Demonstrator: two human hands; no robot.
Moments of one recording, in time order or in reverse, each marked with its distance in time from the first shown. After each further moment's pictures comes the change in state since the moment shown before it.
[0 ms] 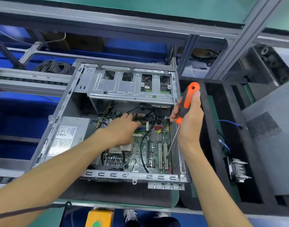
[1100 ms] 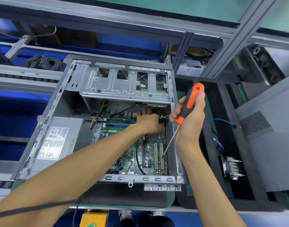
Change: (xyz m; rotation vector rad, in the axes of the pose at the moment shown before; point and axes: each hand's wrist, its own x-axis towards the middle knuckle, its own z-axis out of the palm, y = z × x) left_hand 0.087 0.072 0.003 -0.375 -0.061 -0.164; right_hand 0.005 0.002 -0.003 0.180 0.072 0.022
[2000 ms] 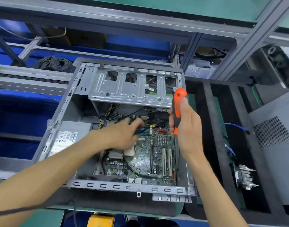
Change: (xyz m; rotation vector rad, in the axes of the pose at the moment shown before) left_hand -0.084 -0.090 -0.039 0.135 -0.099 0.056; right_hand -0.014 0.005 0.009 -0.486 -0.256 -0.081
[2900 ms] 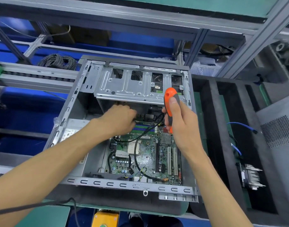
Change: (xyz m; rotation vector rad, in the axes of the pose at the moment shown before) left_hand 0.020 -0.028 -0.015 0.293 0.347 0.074; right_hand 0.006 0.009 0.016 -0.191 -0.108 -0.061
